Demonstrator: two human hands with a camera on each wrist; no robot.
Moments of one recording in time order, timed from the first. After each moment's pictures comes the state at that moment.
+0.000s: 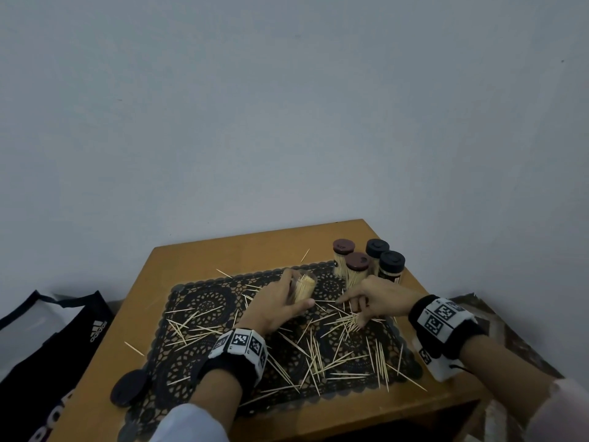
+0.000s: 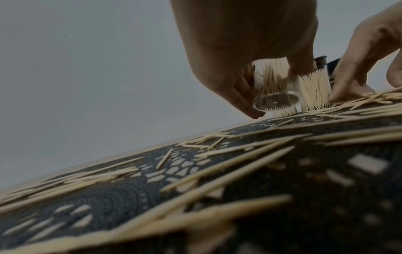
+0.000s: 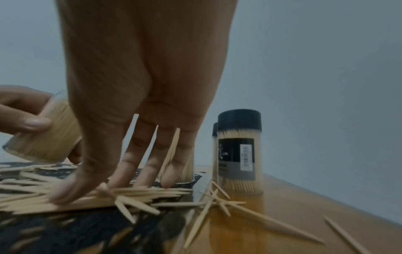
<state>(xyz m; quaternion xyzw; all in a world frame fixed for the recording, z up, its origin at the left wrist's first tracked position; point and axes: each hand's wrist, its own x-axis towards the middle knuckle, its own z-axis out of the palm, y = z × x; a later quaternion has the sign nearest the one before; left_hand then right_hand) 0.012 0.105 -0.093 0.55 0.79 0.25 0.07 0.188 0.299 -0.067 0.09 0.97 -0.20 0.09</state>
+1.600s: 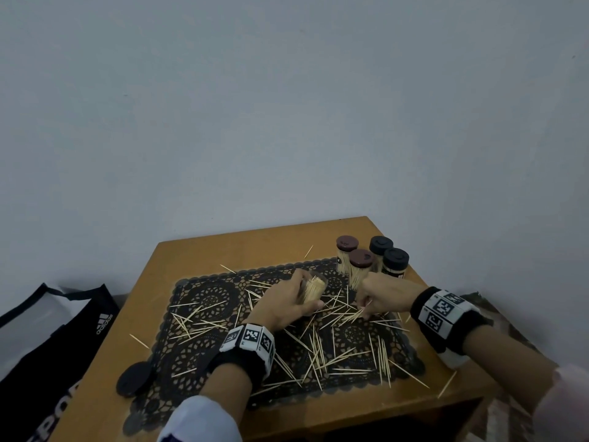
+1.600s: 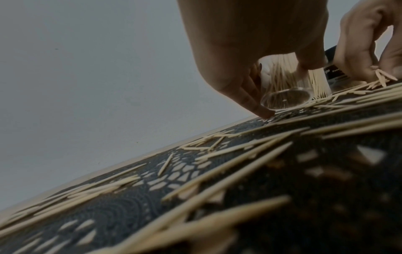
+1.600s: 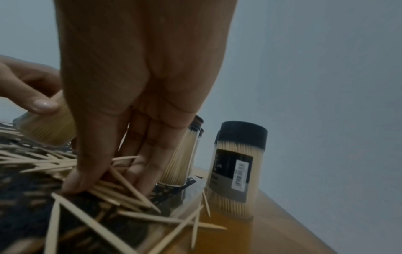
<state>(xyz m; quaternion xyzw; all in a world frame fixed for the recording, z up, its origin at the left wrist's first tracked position) 0.024 0.108 -0.088 0.56 0.80 0.20 0.10 0.187 0.290 -0.054 0.05 0.99 -0.06 0.12</state>
